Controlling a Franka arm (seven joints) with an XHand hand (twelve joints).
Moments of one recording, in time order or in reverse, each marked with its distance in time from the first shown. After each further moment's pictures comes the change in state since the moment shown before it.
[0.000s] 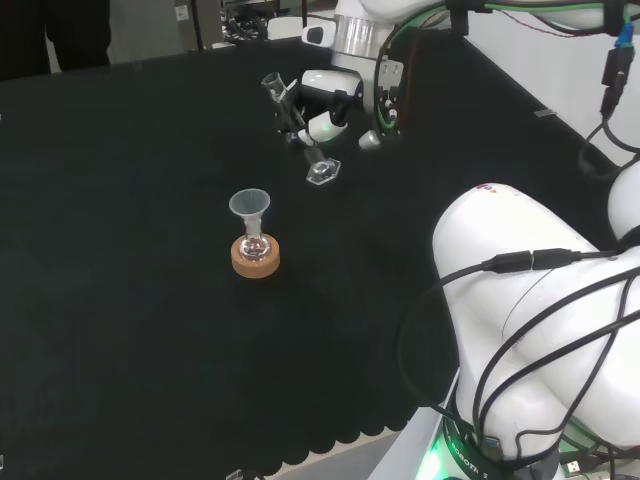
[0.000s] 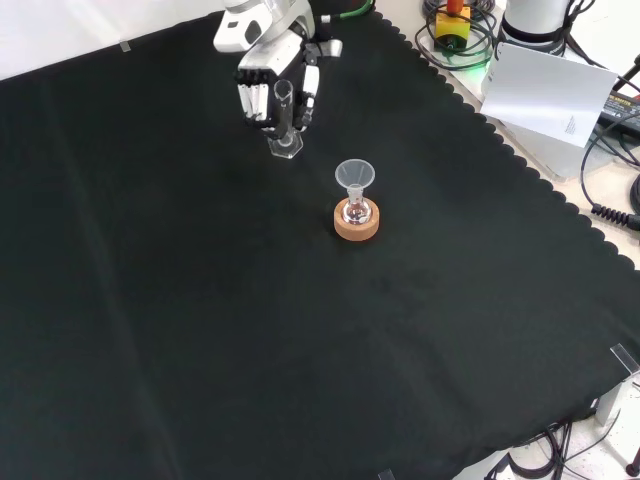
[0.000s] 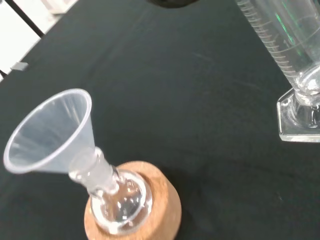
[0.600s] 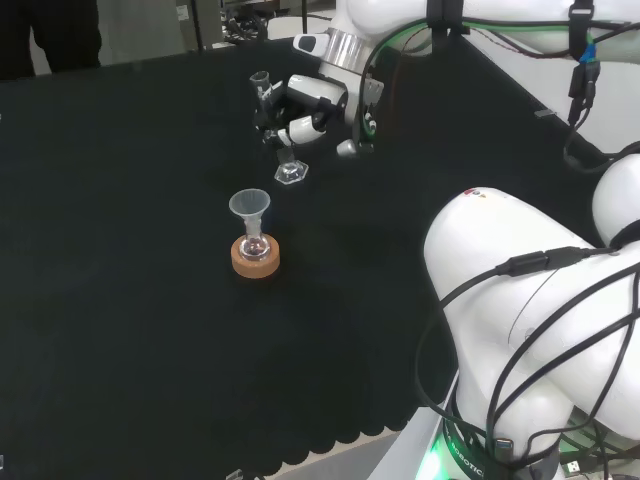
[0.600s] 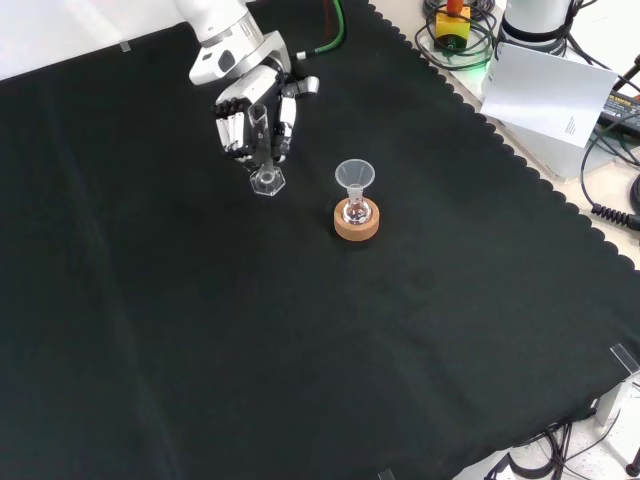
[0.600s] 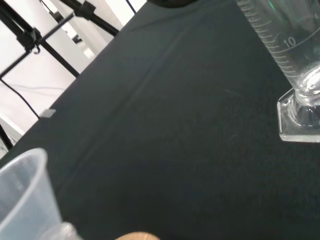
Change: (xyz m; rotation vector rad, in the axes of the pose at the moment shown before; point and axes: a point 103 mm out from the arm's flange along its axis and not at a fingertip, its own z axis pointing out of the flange) arm -0.023 0.057 0.026 -0.111 0.141 -0.088
